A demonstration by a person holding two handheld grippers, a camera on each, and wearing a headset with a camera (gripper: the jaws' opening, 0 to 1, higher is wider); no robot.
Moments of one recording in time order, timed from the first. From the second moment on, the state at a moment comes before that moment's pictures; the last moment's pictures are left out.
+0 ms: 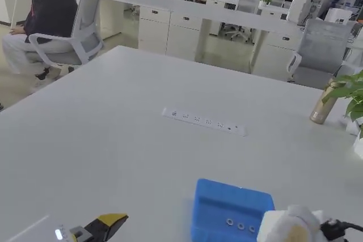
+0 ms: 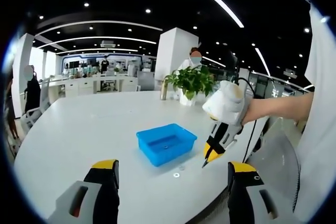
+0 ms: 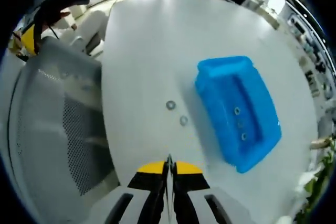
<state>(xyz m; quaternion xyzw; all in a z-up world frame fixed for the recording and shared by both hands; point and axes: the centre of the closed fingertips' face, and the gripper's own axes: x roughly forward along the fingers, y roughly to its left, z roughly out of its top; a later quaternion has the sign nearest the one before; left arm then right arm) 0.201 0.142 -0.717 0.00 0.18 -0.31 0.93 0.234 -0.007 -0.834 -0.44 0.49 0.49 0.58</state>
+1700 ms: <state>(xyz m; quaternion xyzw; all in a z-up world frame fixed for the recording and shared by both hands) 0.202 0.133 -0.717 0.02 0.19 -0.33 0.92 0.243 0.041 -0.784 -0.04 0.20 0.54 0.81</state>
